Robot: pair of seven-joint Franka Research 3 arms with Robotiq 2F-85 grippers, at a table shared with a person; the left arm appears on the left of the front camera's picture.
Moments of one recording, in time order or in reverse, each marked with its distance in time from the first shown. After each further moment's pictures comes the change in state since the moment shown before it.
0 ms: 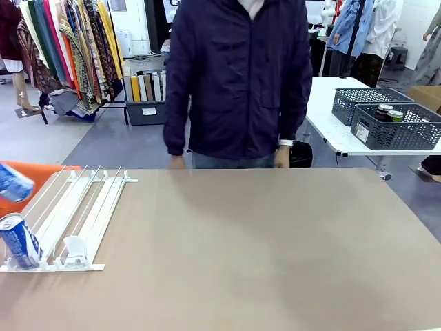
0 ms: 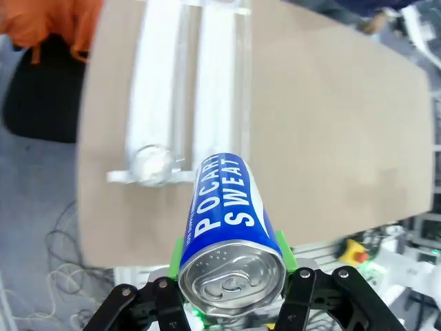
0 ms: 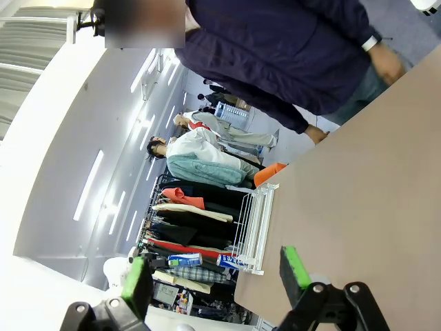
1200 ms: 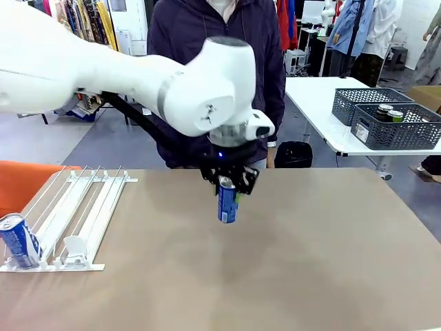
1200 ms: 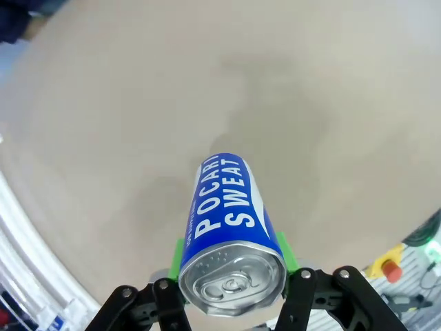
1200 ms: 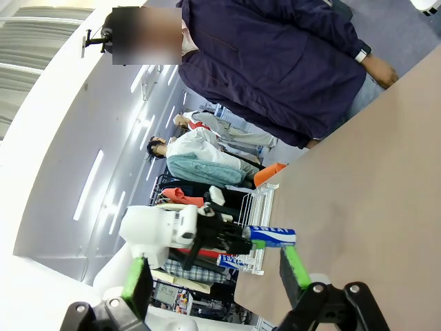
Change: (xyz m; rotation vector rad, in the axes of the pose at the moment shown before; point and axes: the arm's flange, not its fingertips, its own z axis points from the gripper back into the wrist) left arm 0.017 -0.412 -0.343 0.275 0.320 -0.664; right arm 0.000 0.000 0.000 0.000 0.000 0.000
